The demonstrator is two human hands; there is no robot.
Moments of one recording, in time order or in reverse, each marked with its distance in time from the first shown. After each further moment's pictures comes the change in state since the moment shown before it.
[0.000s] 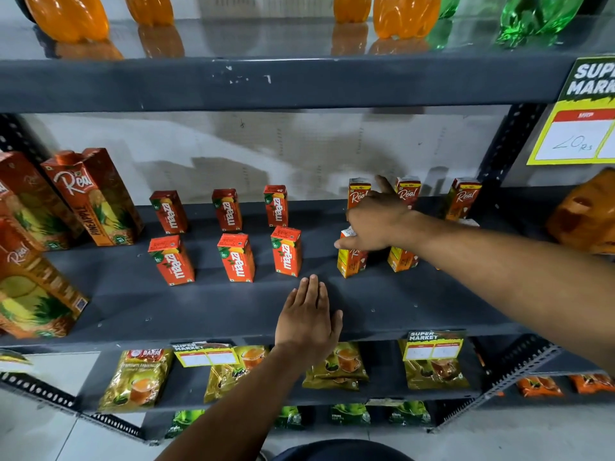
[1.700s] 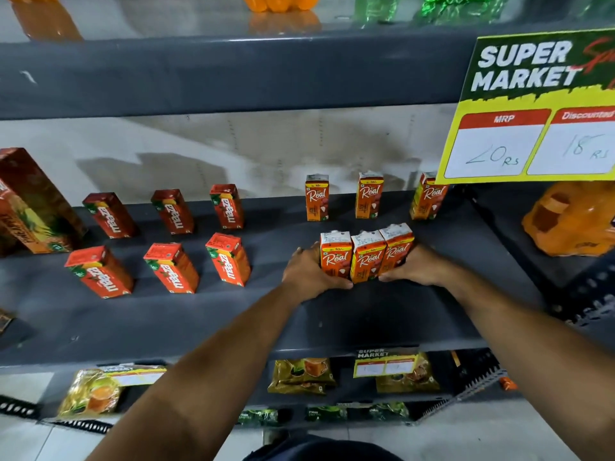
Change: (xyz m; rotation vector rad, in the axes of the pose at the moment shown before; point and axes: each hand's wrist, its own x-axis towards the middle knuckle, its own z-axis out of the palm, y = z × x) left_hand 0.134 0.061 -0.017 -0.798 -0.123 -0.183; right_hand -0.046 0.116 0.188 1.200 -0.087 0.346
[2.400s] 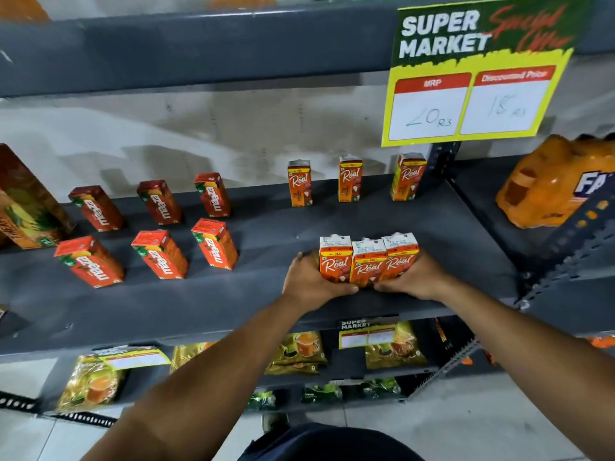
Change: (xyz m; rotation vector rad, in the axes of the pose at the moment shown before) left_hand -0.055 0.013 0.039 -0.120 0.068 0.133; right_hand -0.077 0.018 0.021 0.251 0.132 -0.119
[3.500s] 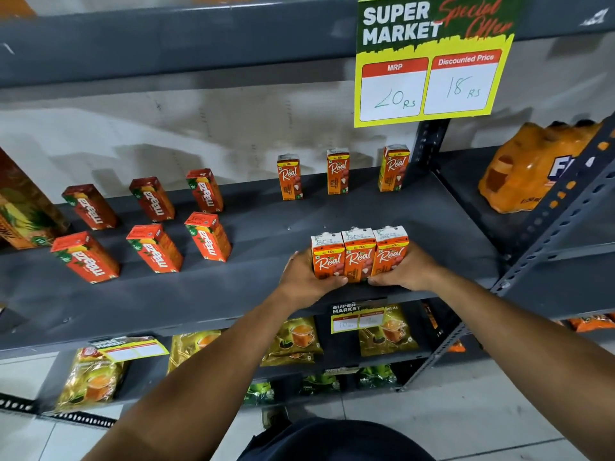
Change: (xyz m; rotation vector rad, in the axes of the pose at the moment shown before) left_hand -0.019 0.002 0.005 -0.141 -0.106 -0.047; right_hand -0.020 -0.003 -0.003 -0.055 -0.051 0.127
